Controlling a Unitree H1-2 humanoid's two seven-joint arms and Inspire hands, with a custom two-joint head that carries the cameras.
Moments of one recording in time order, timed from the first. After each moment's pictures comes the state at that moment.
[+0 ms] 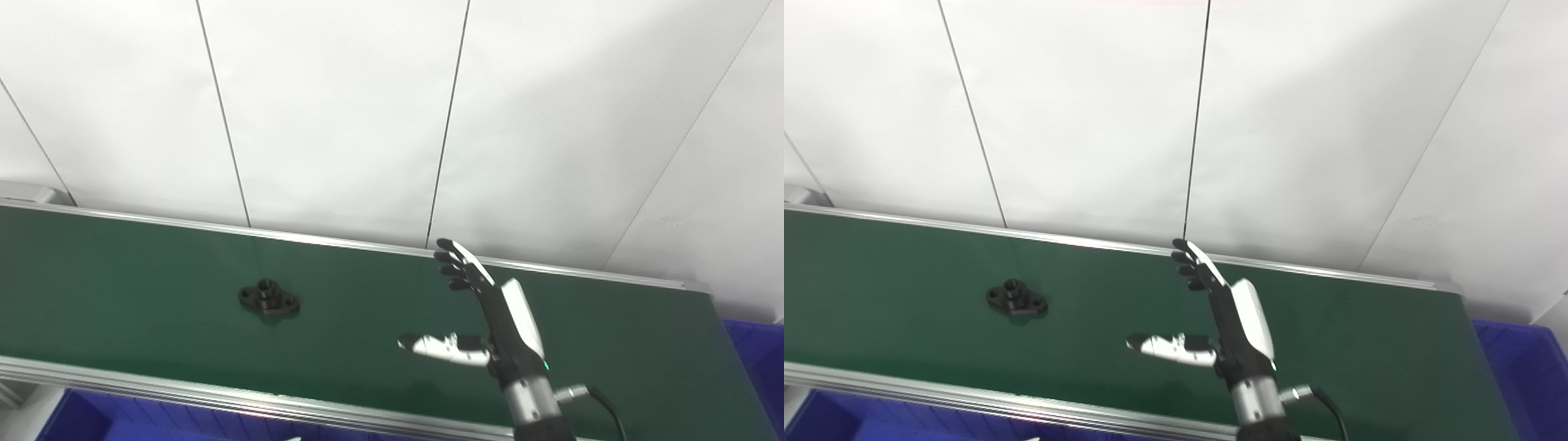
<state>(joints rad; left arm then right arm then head) 0.06 0.64 -1.08 0.26 0.18 -0.45 0.70 -0.09 0.03 0.25 -0.23 -0.51 0.11 0.07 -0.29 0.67</state>
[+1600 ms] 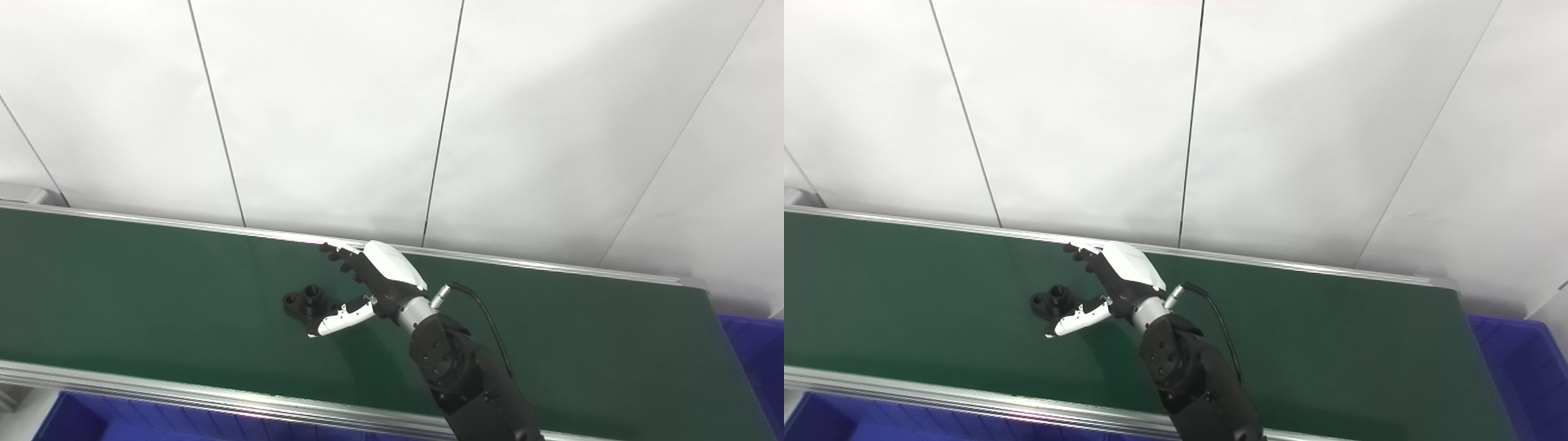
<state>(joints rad) 0.05 0.64 -1.13 0.27 0.19 -0.45 0.76 -0.51 0.05 0.51 0.26 -0.67 0.29 0.22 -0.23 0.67</state>
